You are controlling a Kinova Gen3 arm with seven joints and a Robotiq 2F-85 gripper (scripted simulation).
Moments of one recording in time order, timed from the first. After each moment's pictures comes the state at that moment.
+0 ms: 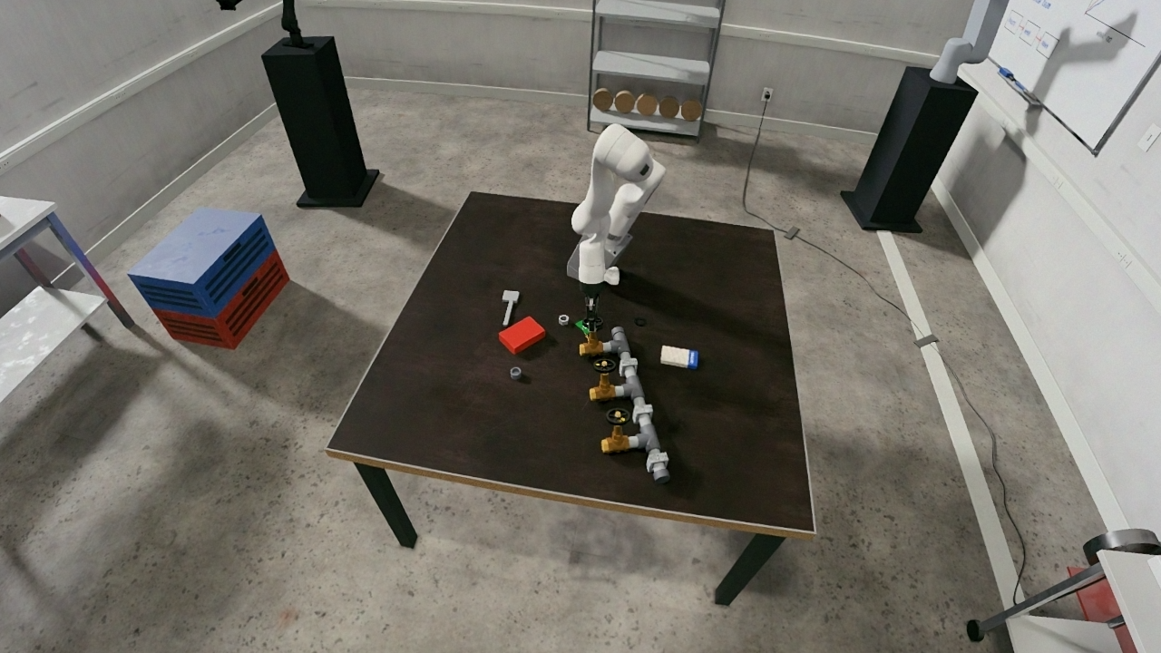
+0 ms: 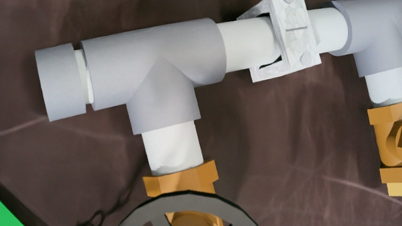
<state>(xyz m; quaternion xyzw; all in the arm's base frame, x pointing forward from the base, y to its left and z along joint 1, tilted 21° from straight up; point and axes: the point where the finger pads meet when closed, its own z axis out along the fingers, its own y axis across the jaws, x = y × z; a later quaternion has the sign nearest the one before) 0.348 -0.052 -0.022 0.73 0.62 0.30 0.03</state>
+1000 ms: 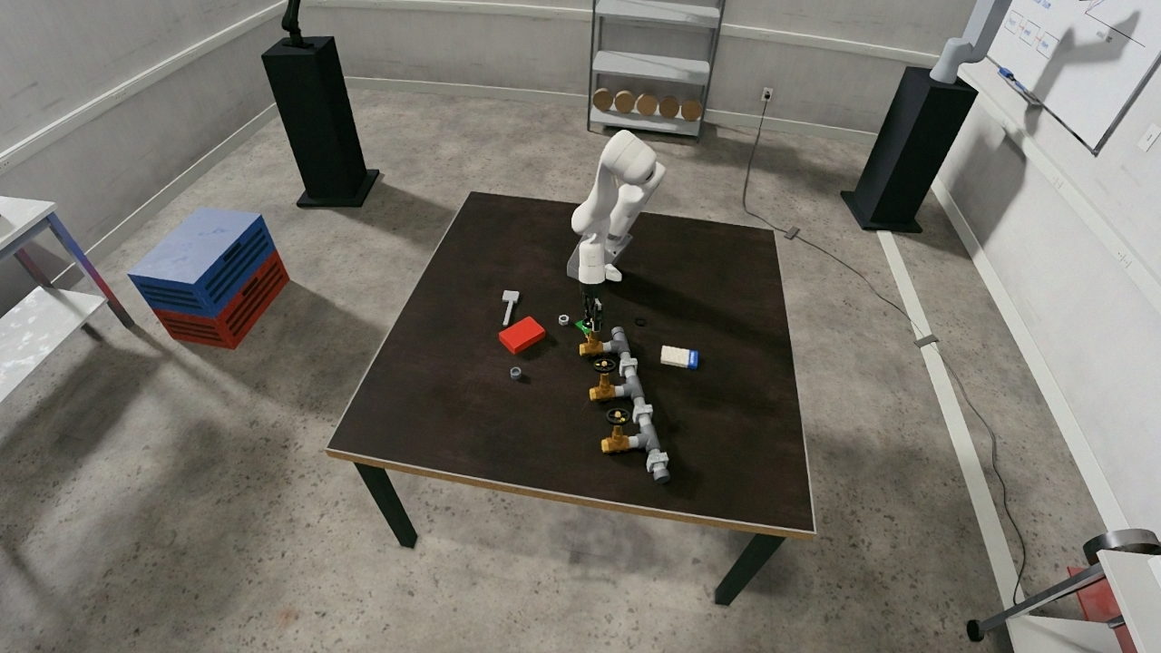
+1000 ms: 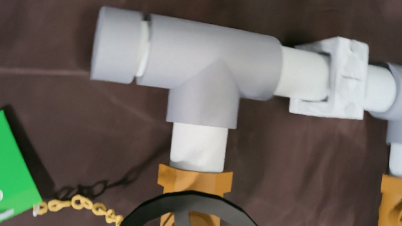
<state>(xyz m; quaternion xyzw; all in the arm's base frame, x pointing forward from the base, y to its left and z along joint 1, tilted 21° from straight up) 0.348 -0.052 -0.022 0.60 0.74 0.29 0.09</state>
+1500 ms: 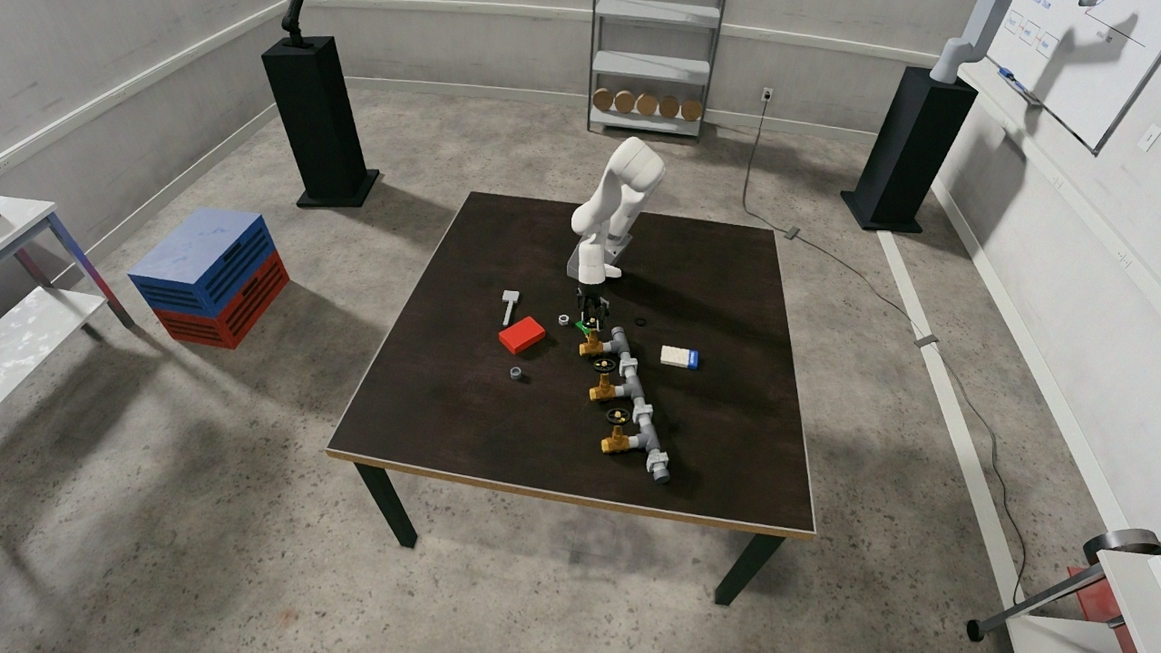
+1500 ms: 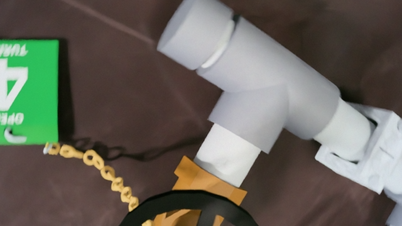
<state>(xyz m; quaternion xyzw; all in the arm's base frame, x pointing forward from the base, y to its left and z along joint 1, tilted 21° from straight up) 0.349 -0.052 -0.022 0.44 0.85 0.27 0.15</state>
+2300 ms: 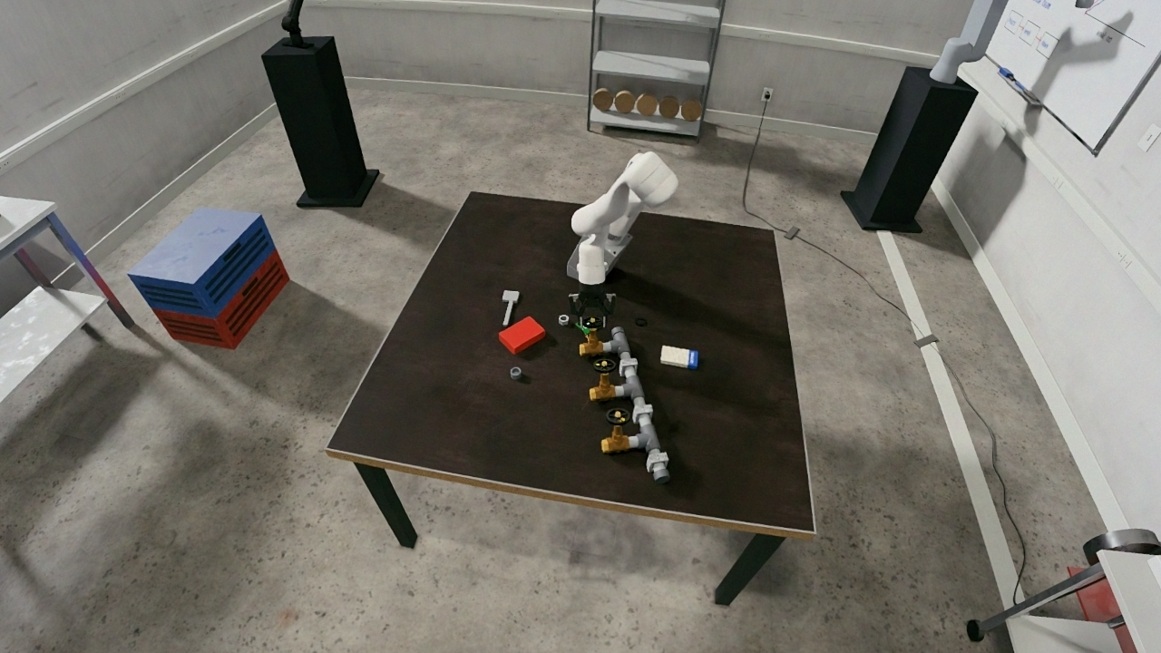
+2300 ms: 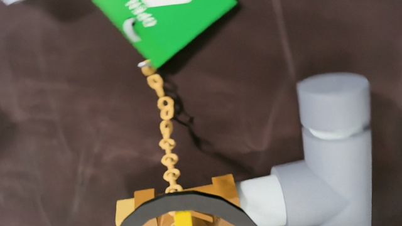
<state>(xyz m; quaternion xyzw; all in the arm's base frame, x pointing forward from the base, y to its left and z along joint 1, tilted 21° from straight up) 0.348 -0.052 -0.022 0.04 0.95 0.18 0.24</state>
